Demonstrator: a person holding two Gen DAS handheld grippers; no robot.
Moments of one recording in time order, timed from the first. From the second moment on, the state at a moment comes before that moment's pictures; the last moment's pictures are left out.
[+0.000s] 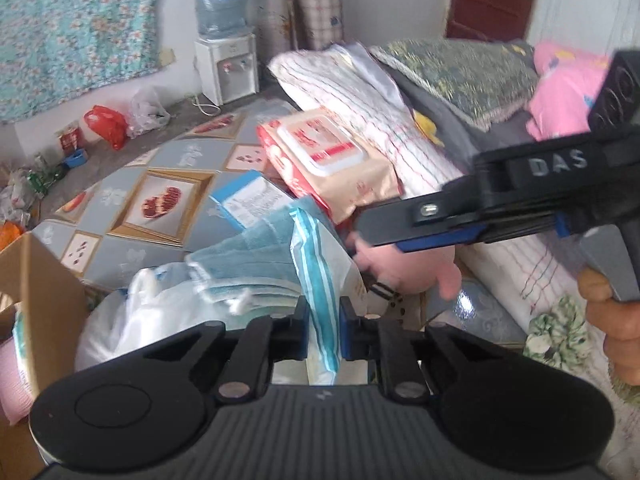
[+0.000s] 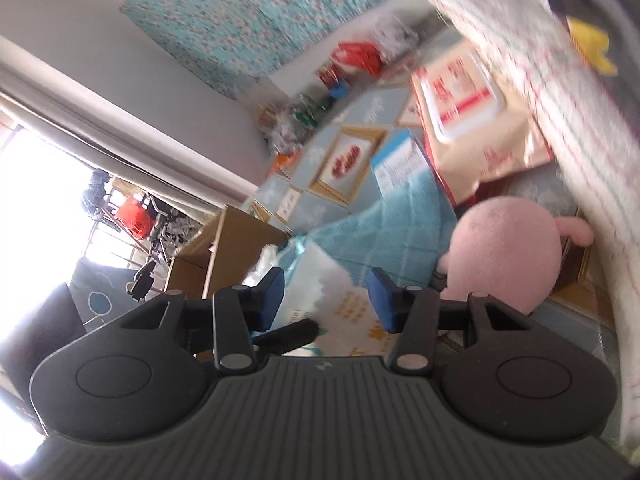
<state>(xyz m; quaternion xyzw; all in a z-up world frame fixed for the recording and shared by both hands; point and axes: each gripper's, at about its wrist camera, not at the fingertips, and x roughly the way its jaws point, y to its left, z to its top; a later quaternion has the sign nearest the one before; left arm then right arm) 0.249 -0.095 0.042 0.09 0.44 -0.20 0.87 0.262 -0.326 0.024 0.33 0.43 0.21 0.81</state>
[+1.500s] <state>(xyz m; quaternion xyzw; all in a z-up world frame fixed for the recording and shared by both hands) 0.237 0.239 0.079 0.05 0.44 0.15 0.88 0.289 -0.125 0.048 0.26 0.49 0.33 0.76</state>
